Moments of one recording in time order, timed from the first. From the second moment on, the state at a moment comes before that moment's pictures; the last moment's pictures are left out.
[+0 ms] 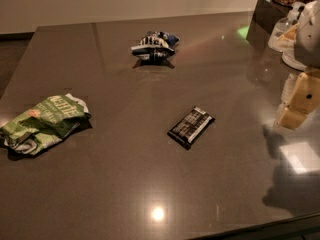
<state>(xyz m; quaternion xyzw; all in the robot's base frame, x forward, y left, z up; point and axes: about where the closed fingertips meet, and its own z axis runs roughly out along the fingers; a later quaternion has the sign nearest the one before) 0.438 -0.215 0.984 -0.60 0.78 -0.04 0.17</state>
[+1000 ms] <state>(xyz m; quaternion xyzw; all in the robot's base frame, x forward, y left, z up) 0.496 -0.188 0.978 -0.59 0.79 -0.02 0.18</state>
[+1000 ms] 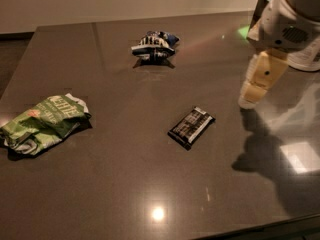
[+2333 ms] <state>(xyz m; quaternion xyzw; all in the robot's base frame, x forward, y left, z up) 0.676 -0.122 0.946 -0.50 0.82 -0.01 0.27</state>
